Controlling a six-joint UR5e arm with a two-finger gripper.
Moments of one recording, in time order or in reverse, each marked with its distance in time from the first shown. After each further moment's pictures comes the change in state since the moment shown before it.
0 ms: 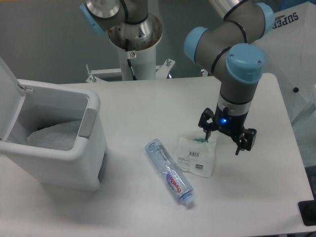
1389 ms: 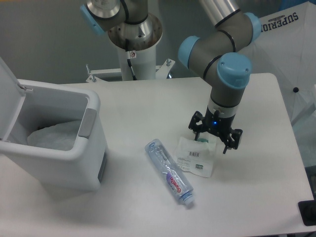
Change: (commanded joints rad) arm 0.021 0.014 -0.216 0.140 0.017 -0.023
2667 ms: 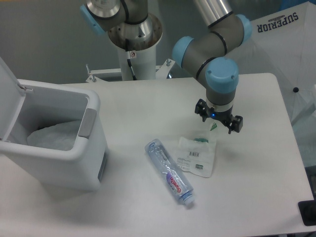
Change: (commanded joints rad) arm -0.005 0.006 -0.106 -0.002 0.311 0.019
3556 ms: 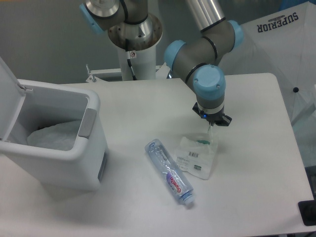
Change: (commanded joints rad) arm -0.063 0.024 0.006 -0.005 0.014 -0.029
